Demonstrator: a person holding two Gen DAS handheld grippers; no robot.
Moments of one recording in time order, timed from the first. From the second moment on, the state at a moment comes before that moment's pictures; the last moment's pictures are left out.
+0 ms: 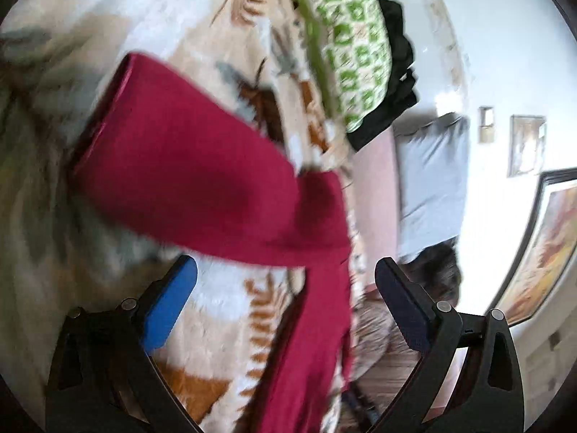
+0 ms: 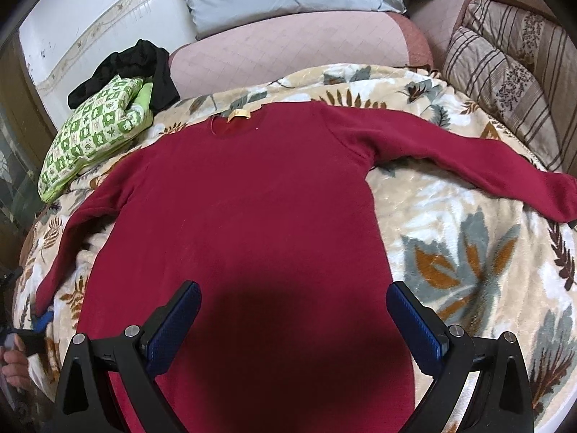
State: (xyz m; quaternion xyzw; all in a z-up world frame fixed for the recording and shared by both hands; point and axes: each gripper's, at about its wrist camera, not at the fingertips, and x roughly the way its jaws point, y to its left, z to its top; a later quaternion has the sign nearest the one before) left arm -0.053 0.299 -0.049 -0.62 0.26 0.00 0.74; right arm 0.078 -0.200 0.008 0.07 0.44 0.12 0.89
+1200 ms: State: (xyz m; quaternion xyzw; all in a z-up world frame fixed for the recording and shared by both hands) left arm 0.158 0.062 0.160 -0.25 0.25 -0.08 0.93; right arm 0.073 -0.275 0.008 0.13 0.46 0.10 0.87
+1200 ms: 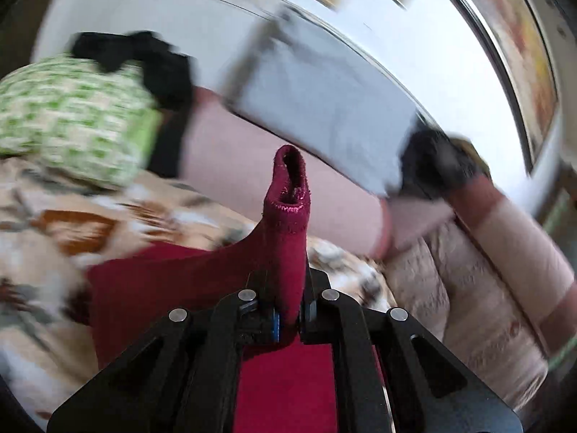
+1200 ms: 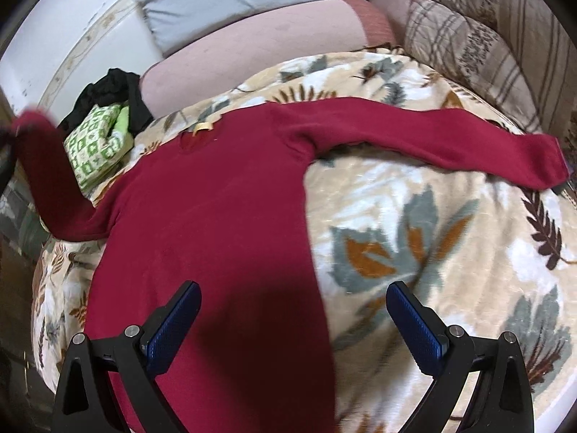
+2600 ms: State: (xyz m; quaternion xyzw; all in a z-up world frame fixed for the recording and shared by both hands) left arm 0.216 0.074 -0.027 -0.18 0.48 0.04 0.86; right arm 0.082 -0.306 0.004 0.15 0.47 0.07 0.87
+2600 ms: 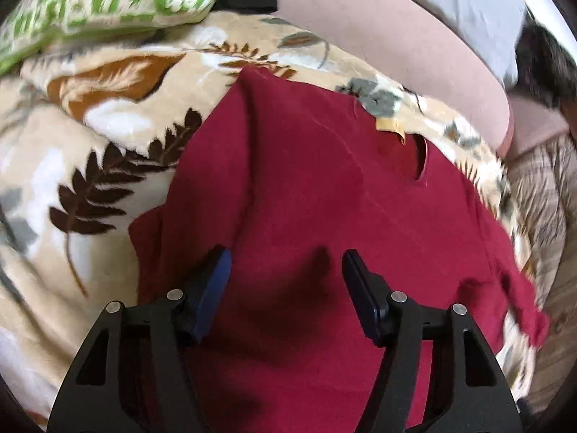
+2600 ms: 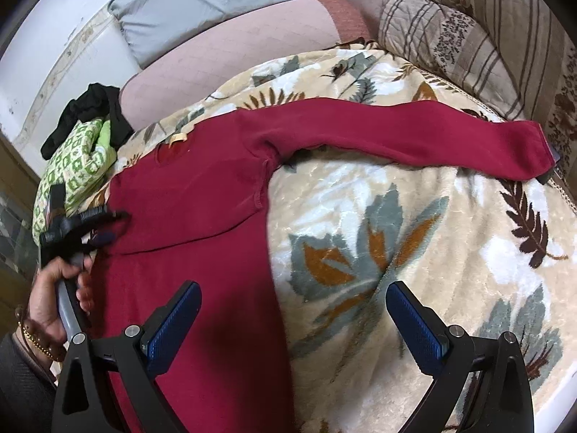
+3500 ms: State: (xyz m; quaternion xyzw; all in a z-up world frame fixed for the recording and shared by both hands) left arm 0.090 0.006 -0.018 -0.27 0.45 -0.05 0.85; right arm 0.089 -0.567 -0.032 0.33 0.37 -0.08 0.87
